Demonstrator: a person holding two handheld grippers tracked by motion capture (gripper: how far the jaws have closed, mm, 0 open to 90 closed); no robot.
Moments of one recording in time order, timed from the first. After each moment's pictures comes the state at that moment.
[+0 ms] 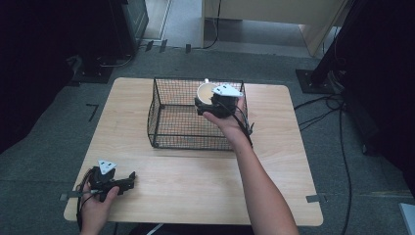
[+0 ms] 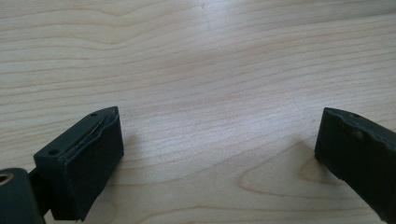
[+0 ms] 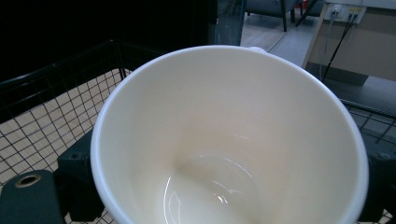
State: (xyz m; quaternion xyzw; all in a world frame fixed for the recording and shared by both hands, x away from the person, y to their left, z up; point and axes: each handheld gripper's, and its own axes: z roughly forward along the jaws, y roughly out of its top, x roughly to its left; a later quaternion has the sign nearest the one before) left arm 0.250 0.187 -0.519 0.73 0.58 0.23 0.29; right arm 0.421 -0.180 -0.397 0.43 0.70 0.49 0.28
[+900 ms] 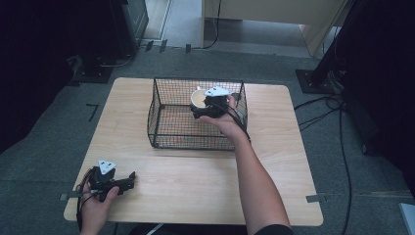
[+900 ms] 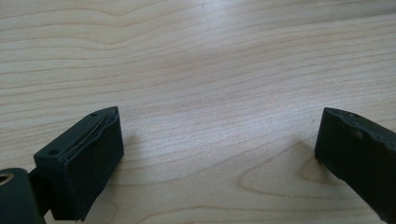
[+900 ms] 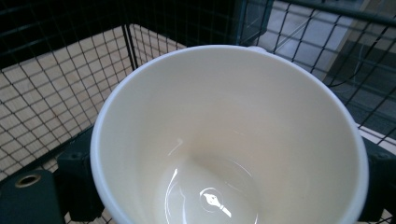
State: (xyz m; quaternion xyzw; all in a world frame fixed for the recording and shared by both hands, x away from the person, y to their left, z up) left arm 0.250 0.187 -0.519 0.73 0.58 0.23 0.29; right arm 0.456 -0.167 -0.441 0.39 0.76 0.46 0.23
